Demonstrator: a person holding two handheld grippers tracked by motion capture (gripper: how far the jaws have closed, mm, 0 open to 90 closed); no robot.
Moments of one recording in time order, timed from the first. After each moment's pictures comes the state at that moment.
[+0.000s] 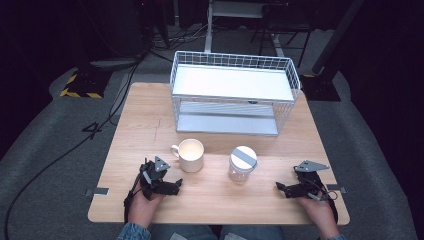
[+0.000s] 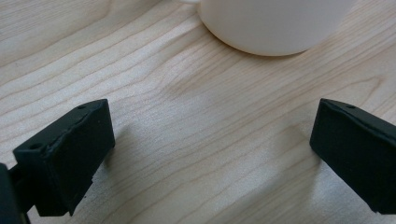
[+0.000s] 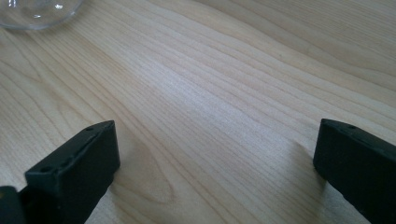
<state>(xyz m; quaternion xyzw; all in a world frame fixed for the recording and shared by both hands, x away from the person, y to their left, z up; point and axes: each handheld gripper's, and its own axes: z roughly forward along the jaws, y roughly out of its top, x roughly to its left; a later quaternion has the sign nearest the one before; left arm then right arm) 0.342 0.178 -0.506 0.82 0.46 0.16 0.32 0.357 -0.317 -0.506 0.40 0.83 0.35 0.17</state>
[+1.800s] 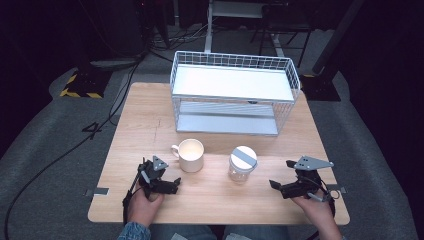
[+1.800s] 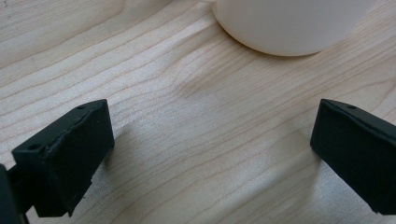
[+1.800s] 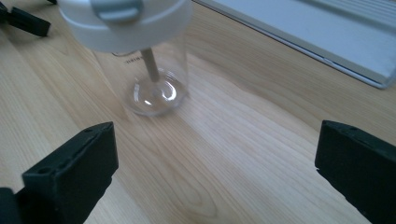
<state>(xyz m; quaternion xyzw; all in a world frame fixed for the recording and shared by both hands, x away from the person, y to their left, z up) 0.344 0.182 -0.506 0.81 0.47 0.16 0.32 0.339 -0.284 -0.448 0.34 0.83 0.42 0.15</state>
